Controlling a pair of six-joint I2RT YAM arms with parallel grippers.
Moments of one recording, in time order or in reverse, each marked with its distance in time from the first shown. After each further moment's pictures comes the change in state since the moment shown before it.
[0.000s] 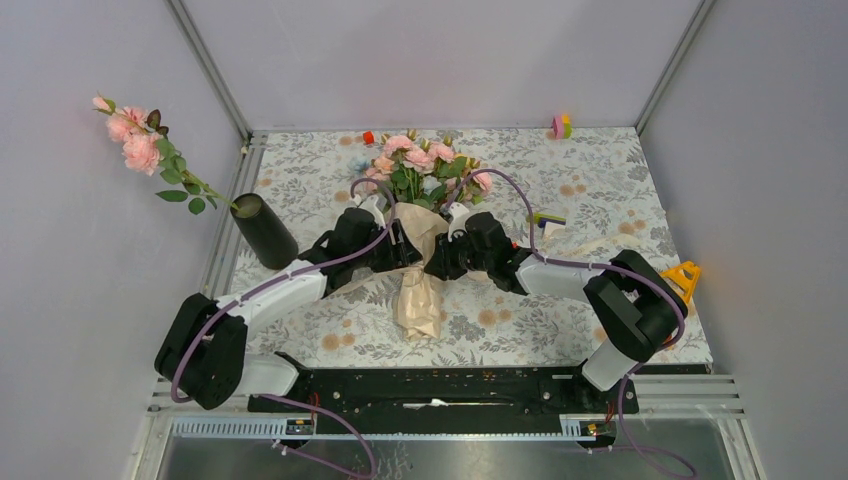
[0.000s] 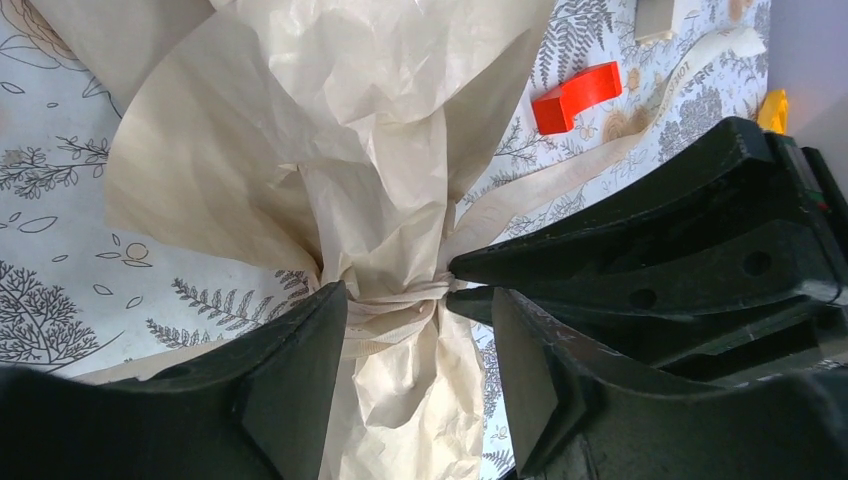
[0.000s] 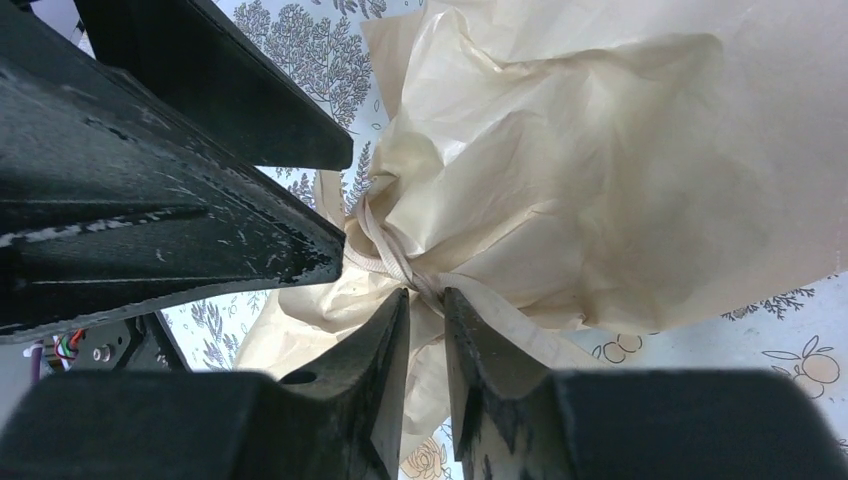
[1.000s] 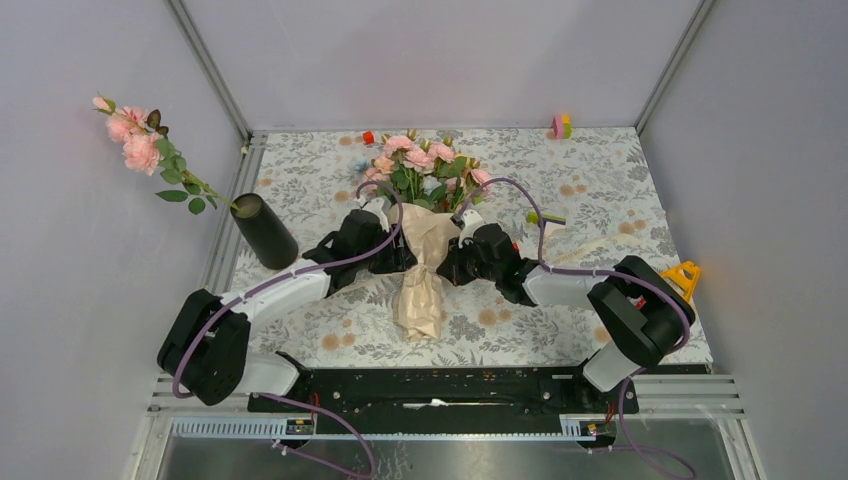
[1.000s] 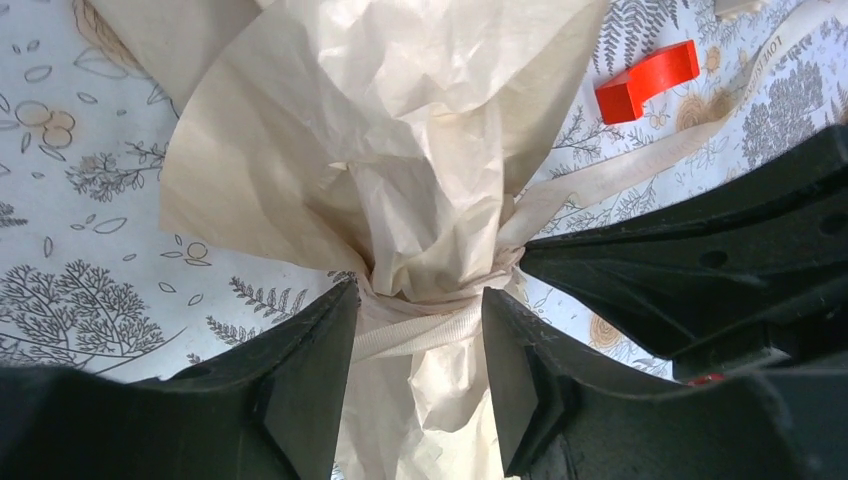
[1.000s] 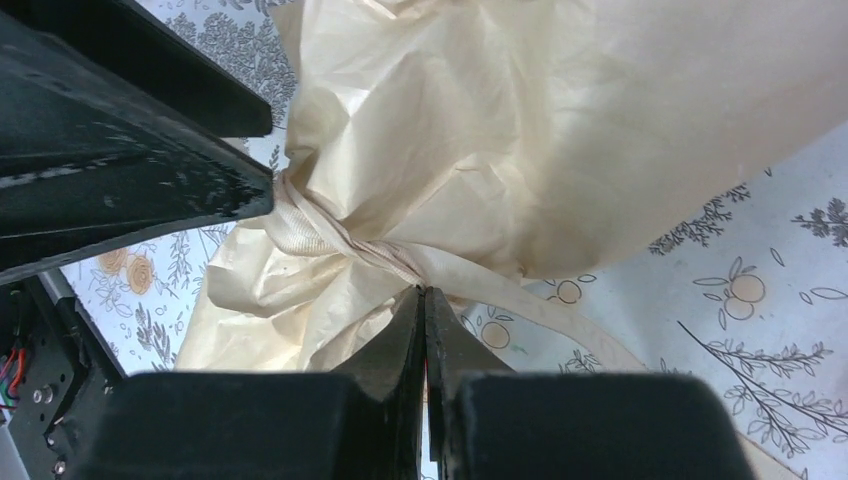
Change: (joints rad) left arm -0.023 0.037 0.010 -0.046 -0.079 0.081; right arm 0.000 -0.040 -0.112 0.084 0.121 0.029
